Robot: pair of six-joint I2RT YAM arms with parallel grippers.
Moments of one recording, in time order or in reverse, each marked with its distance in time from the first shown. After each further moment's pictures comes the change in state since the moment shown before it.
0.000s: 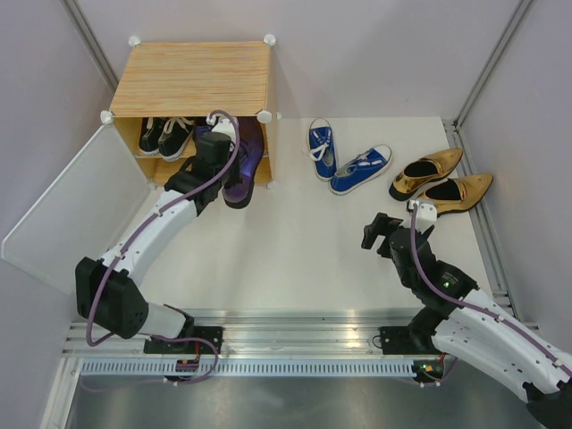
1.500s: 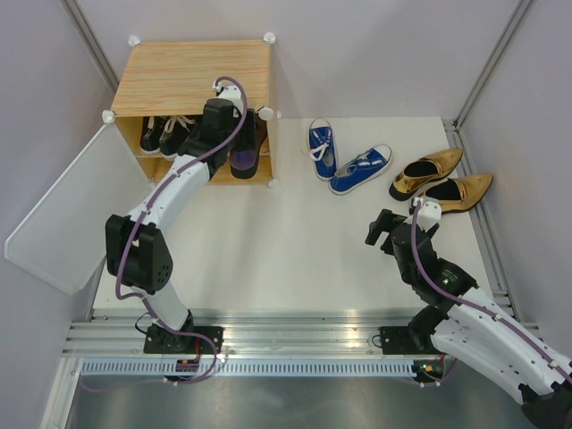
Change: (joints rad) left arm 0.094 0.336 0.322 0.119 0.100 0.064; right arm -0.071 0.021 0.000 0.008 0.004 -0.007
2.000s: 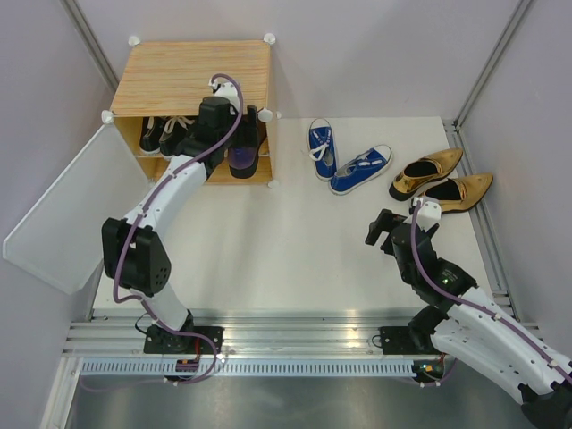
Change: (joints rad) left arm 0.004 -0.021 0.007 0.001 0.013 -0.008; right arm -0.003 0.003 0.000 0.002 -0.002 0.000
